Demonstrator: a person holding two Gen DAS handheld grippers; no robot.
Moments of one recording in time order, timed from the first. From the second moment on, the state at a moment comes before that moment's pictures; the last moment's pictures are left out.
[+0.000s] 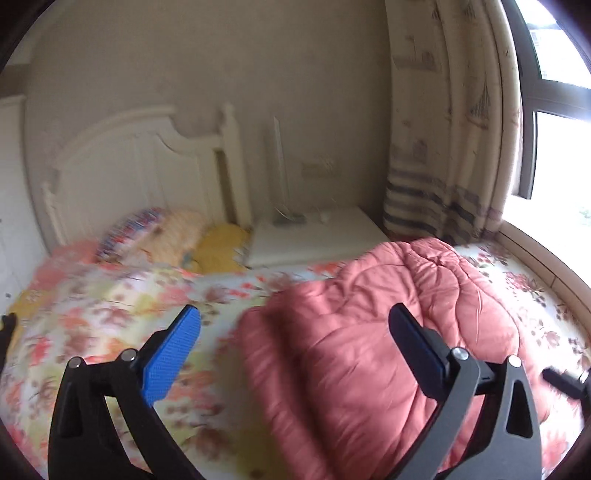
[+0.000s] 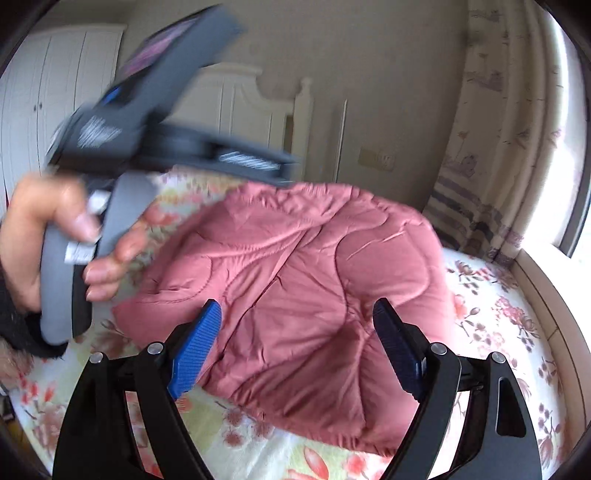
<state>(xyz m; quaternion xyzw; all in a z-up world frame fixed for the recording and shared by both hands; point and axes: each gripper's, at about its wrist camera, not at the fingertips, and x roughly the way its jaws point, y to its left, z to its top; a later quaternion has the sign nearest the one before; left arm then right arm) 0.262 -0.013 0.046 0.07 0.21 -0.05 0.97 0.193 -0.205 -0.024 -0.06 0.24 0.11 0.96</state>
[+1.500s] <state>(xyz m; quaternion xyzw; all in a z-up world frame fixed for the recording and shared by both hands) 0.046 -0.016 -0.026 0.06 0.21 -0.02 0.98 0.030 -0.259 -0.030 0.04 0.19 0.04 0.98</state>
